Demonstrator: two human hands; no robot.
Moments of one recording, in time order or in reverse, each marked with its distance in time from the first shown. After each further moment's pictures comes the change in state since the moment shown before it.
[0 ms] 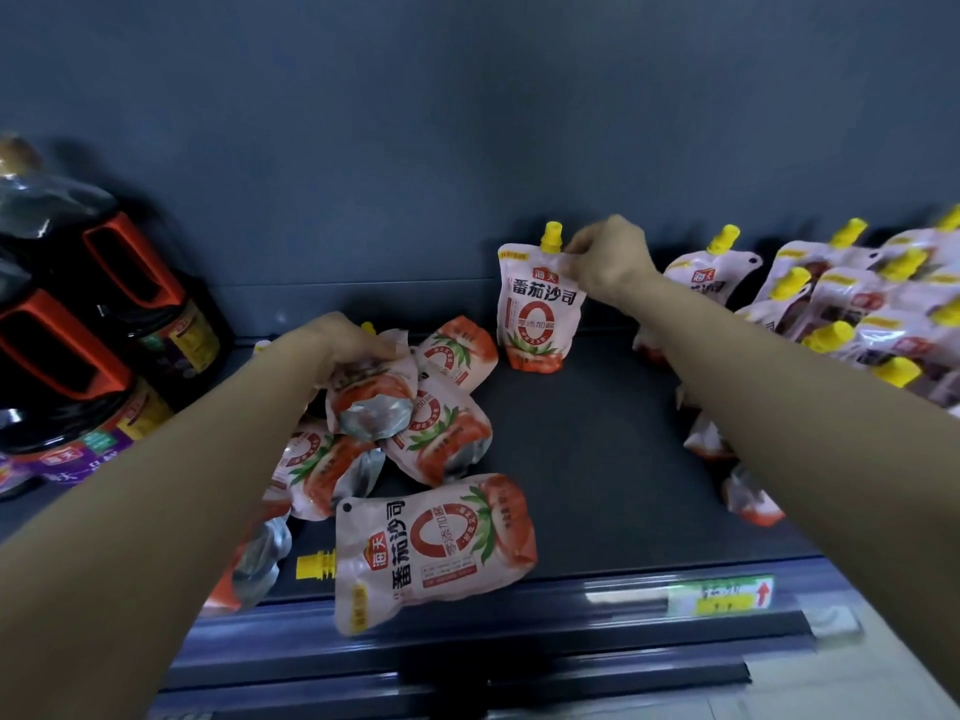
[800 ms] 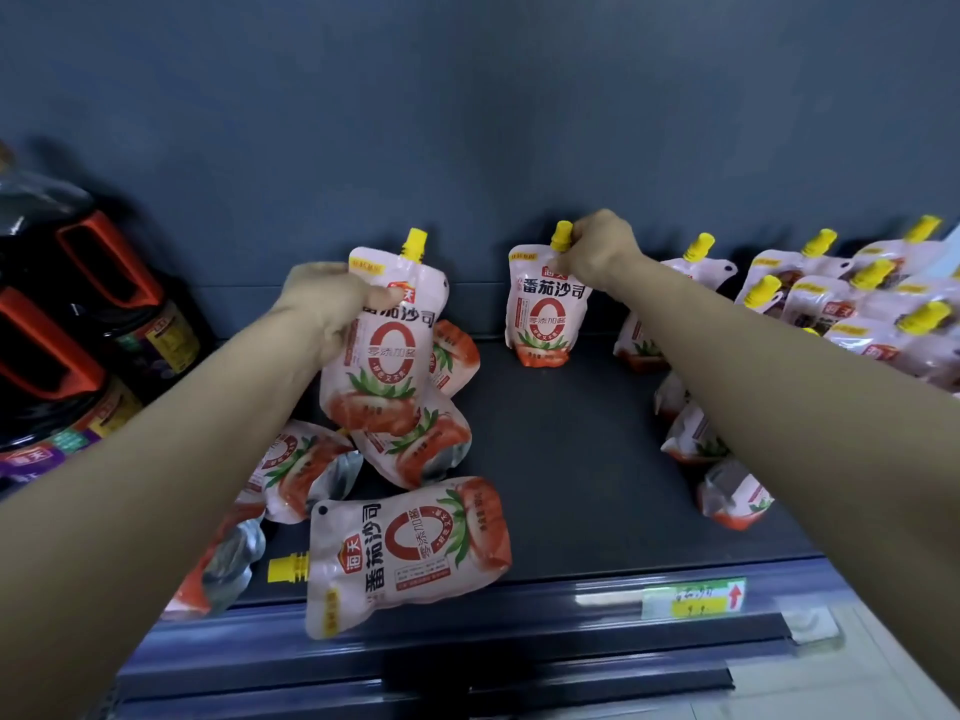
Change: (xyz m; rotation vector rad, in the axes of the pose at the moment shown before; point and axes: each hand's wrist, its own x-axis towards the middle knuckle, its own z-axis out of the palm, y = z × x) left_hand -0.039 0.036 0.003 -0.626 0.116 0.240; right_hand 0.021 0.004 -0.012 -0.160 -0.031 0.054
